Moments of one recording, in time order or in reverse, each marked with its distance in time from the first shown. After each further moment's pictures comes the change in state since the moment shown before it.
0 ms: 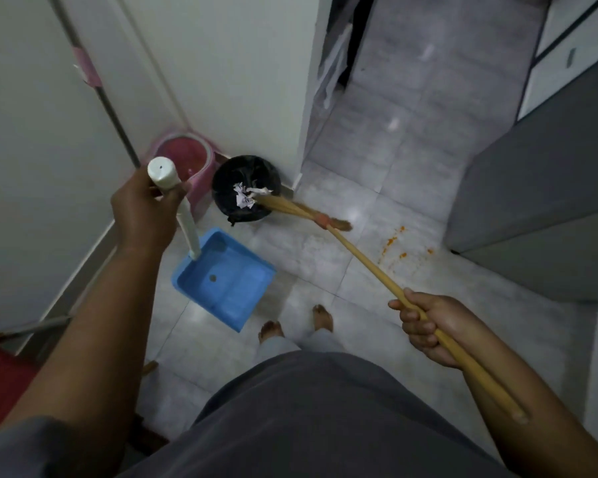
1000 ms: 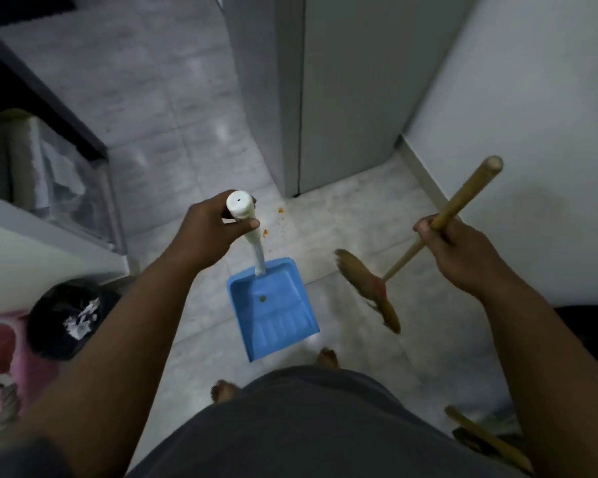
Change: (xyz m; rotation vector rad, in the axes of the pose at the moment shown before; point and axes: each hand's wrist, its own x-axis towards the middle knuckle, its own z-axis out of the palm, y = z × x) left_hand -0.337 0.276 0.302 0.118 -1.168 0.766; right_hand -0.150 0.166 -0.381 -0.387 0.955 -0.656
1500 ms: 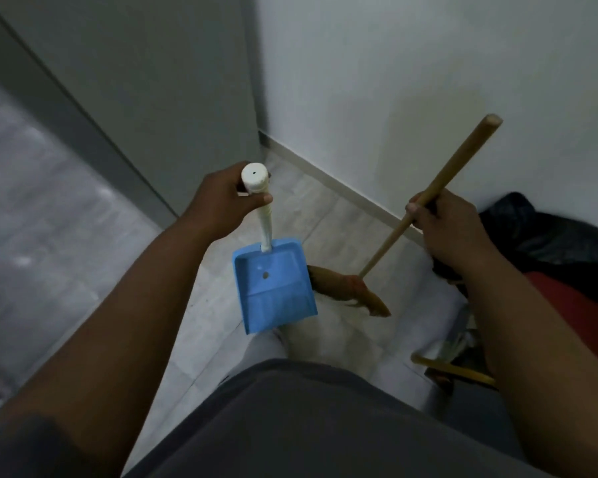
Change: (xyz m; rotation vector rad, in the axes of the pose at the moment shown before) left_hand 0.148 0.203 0.211 0.036 -0.412 0.360; right_hand -0.015 0.150 -0.135 0.101 0.455 0.355
